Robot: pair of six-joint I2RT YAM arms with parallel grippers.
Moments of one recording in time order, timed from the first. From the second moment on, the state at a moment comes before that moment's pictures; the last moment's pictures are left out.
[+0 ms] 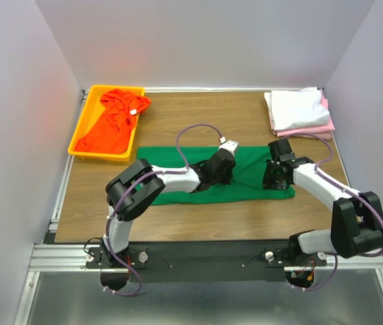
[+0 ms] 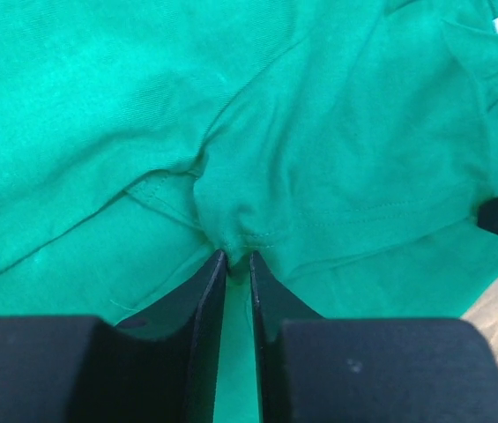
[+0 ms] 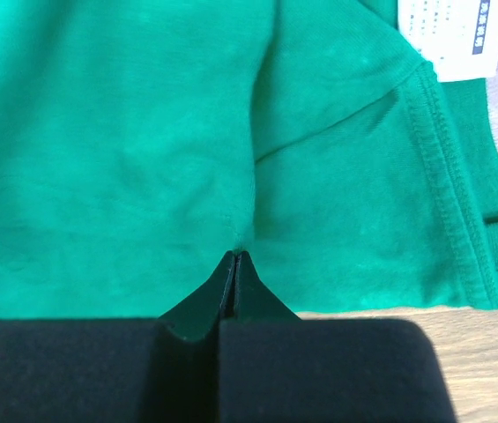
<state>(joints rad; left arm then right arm) -0.95 1.96 1.14 0.17 -0.15 -0.47 0.25 1.38 0.74 -0.55 0.08 0.50</state>
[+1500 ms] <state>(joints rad) -0.95 1.92 1.10 0.13 -0.17 -0.44 0.26 1.12 0.74 -0.70 -0.08 0.55</state>
